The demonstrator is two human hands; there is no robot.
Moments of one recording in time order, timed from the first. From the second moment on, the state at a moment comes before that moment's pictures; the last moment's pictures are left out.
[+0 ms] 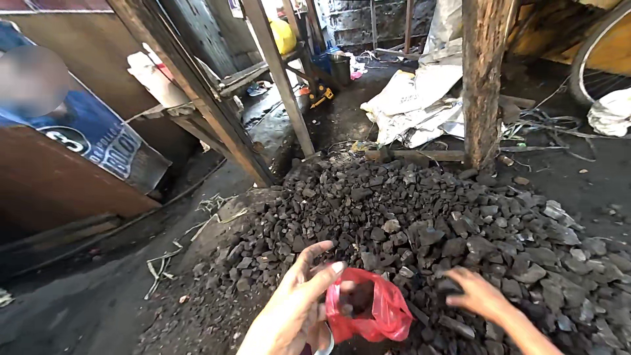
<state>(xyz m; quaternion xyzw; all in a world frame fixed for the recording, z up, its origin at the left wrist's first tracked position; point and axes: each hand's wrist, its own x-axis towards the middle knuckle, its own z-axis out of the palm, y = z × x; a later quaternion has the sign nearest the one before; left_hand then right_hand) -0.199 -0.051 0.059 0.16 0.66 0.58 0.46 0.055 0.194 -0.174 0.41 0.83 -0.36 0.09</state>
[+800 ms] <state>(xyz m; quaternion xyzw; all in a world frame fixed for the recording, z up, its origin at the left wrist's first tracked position) -0.153 -0.014 0.019 0.17 0.60 0.59 0.51 0.047 0.153 -0.132 0.36 0.34 -0.77 -0.39</state>
